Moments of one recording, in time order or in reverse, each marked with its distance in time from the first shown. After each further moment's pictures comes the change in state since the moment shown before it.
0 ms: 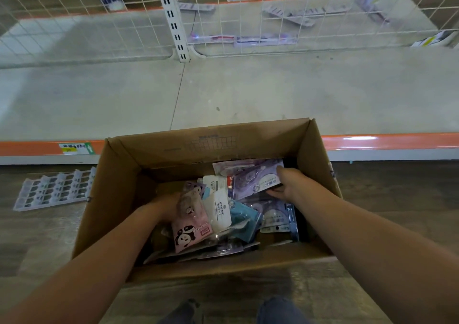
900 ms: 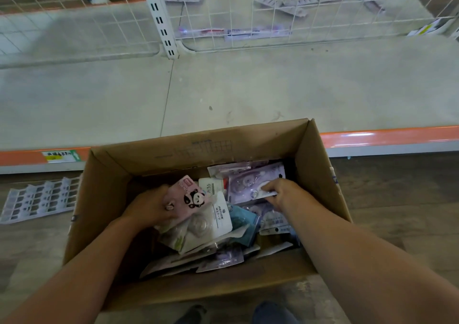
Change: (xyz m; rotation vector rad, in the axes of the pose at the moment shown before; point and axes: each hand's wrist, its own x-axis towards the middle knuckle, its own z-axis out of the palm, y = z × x) left_hand -0.006 -0.018 -0.013 -0.233 0.268 0.065; right_hand 0.023 0.019 0.002 0.183 0.051 0.132
